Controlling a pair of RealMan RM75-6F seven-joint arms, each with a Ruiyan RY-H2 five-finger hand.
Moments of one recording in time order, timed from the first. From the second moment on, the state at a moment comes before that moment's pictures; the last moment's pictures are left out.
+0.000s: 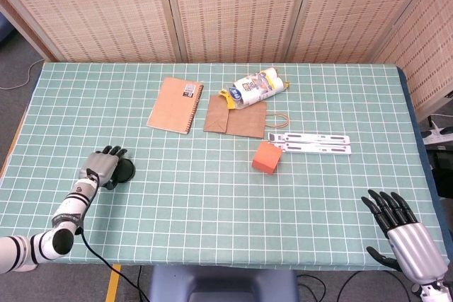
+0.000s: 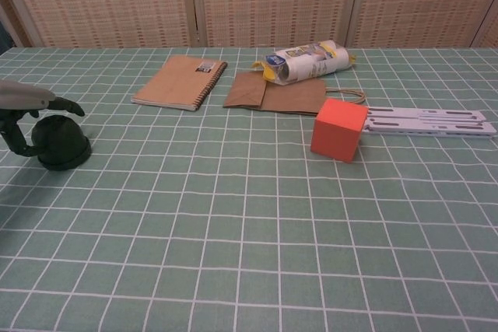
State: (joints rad) left arm -0.96 -1.23 0.09 -1.58 0.49 0.80 0.59; right arm -0.02 -0.98 -0.11 -1.74 -1.82 1.57 -0.08
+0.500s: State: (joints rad) left arm -0.92 -1.23 0.08 -1.63 0.59 0.87 0.57; right arm -0.02 -0.97 -0.11 -1.74 -1.83 1.58 -0.07
